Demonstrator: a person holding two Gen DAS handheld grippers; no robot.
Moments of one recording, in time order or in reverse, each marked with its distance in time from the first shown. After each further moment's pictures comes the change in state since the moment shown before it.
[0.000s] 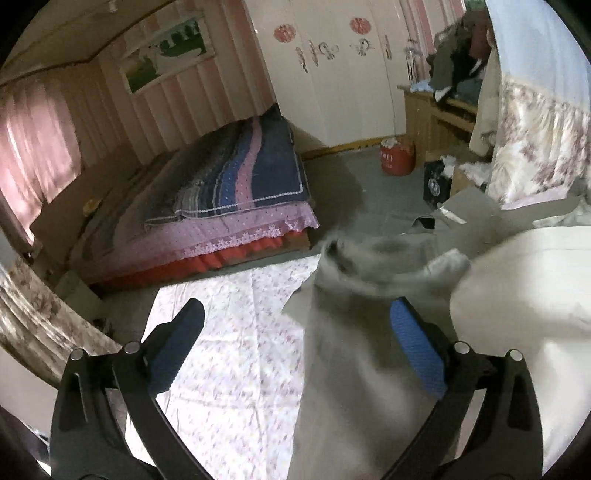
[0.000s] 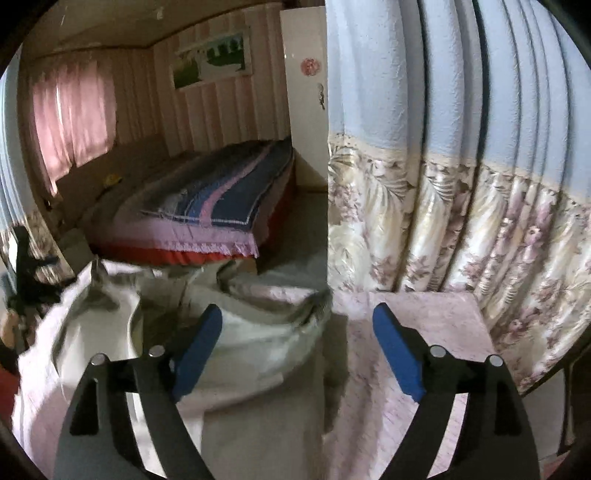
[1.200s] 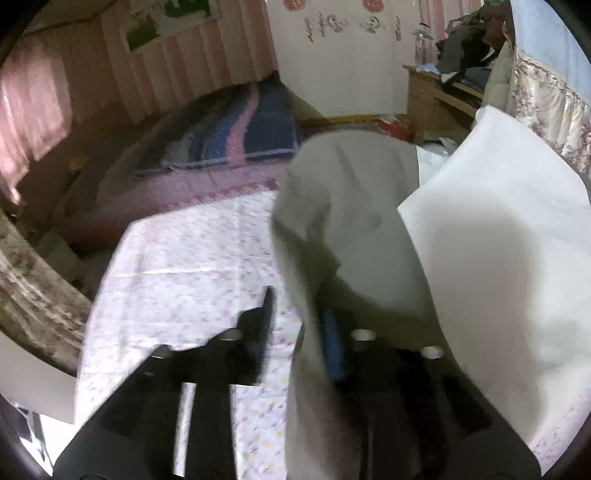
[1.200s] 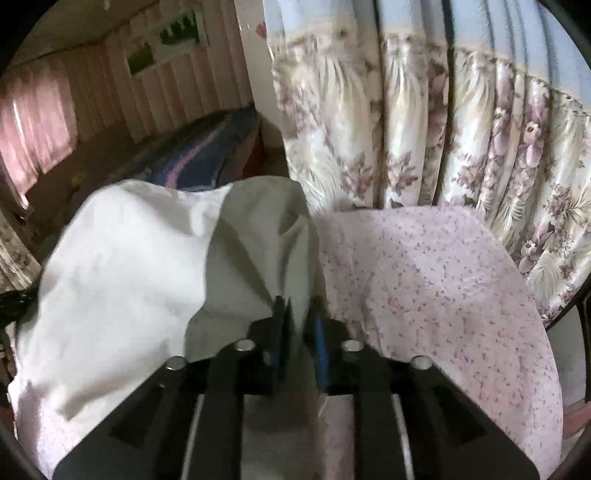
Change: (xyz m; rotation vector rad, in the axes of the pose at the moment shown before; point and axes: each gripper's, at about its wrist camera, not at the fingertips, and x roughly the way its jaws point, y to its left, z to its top) left arm 0.049 0.001 -0.062 -0.065 0.101 -0.029; right arm 0.074 -0.026 -0.062 0.162 0.096 -0.015
